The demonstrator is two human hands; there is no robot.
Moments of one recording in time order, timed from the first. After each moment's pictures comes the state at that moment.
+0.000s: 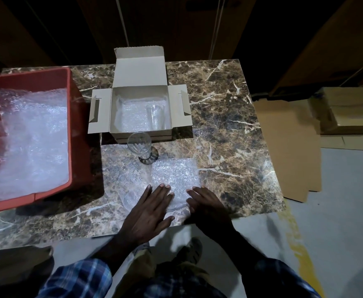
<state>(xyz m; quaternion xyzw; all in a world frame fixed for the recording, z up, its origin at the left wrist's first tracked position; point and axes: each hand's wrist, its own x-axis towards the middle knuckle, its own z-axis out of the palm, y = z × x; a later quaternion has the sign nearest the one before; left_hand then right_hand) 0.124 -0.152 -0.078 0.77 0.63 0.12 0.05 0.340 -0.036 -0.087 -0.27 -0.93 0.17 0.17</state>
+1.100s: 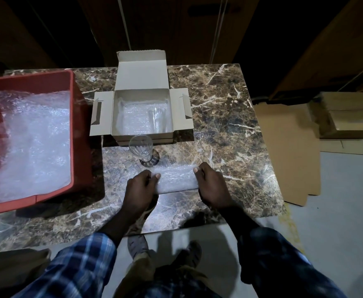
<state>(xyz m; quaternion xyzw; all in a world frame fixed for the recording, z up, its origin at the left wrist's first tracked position) 0.105 -0.091 -0.034 0.38 0.82 0.33 0.27 0.297 0.023 -0.035 -0.49 -0.77 0.38 0.13</state>
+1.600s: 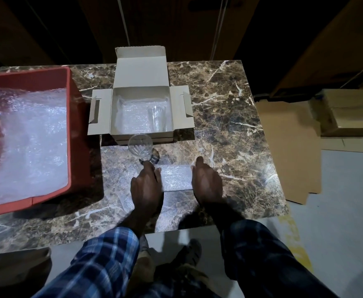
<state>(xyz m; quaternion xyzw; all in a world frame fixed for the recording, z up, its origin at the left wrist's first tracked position) 0.128 -0.068 -0.046 0.39 0.88 0.25 0.09 0.269 0.022 -0.048 -0.53 -0.83 0.18 0.07</state>
